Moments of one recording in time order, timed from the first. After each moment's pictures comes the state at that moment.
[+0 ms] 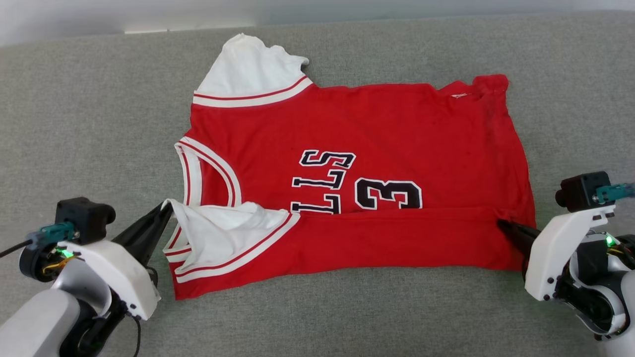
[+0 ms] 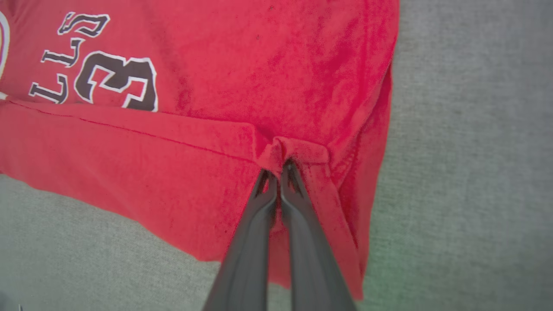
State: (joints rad) left arm -0.30 0.80 -0.55 0.03 -0.89 0.01 -0.01; right arm -0.25 -0.33 0.11 0.08 0.56 0.13 0.65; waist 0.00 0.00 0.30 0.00
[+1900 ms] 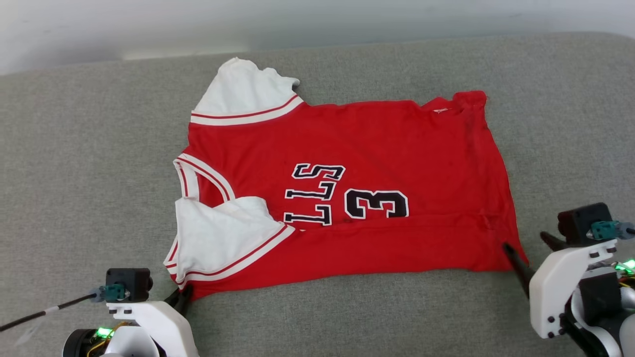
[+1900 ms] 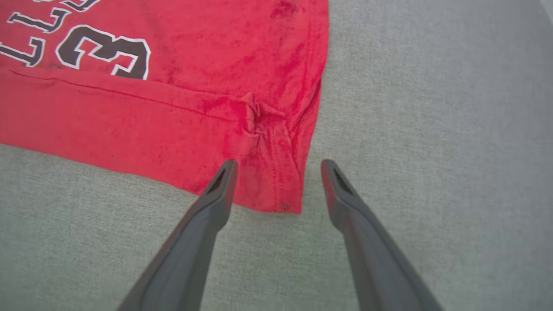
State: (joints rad) left arm -0.15 0.65 -0.64 0.09 -0.94 0.28 0.14; right arm -0.08 -0.26 0.04 -0.15 0.22 0.13 0.68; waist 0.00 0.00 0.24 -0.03
